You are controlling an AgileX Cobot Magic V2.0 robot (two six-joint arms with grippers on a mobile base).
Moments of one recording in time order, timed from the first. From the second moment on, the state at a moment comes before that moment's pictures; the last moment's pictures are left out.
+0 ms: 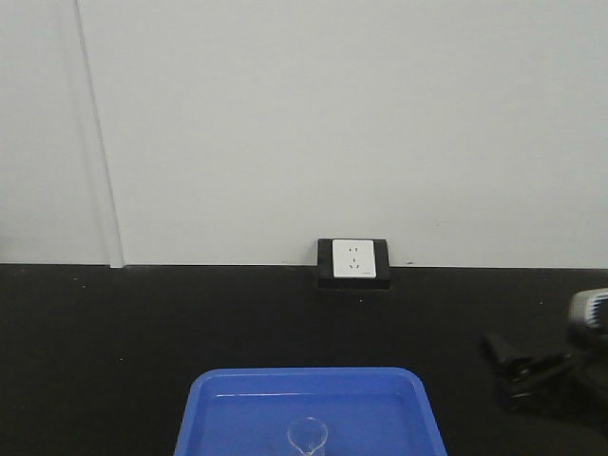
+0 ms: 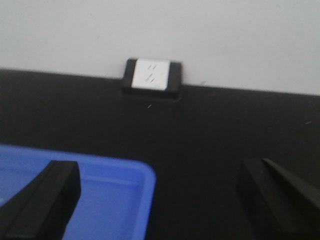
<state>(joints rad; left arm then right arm) -0.05 -0.02 0.03 0.11 0.39 0.02 0.18 1.20 -0.61 -0.07 -0.20 0.11</state>
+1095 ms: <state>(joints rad) -0.05 -0.02 0.03 0.11 0.39 0.02 0.56 2.04 -0.64 -0.08 -0.97 0.14</state>
